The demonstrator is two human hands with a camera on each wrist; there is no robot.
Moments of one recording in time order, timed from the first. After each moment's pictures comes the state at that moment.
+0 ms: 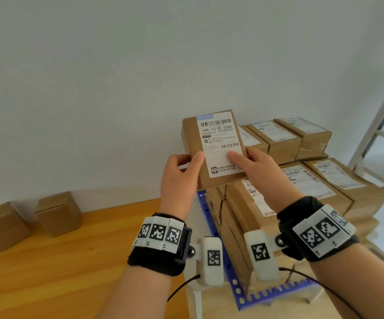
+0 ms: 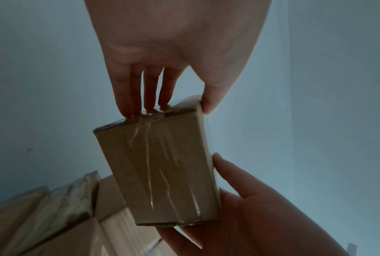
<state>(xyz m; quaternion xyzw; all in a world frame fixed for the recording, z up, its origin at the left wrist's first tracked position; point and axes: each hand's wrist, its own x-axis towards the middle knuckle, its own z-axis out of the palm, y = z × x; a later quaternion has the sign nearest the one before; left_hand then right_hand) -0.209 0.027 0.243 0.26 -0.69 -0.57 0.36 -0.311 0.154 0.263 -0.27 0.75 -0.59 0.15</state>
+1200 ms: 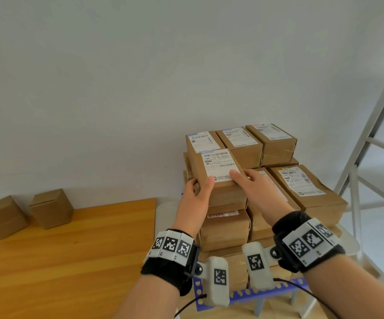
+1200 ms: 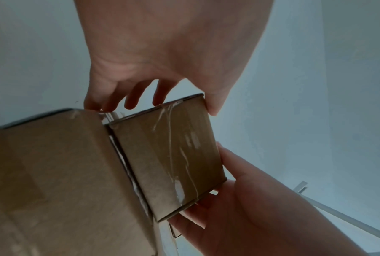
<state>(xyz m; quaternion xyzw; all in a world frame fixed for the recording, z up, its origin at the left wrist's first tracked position) -0.287 0.164 0.210 0.32 -0.71 -0.59 0.22 -0.403 0.263 0.224 -0.26 0.80 -0.52 0.17</state>
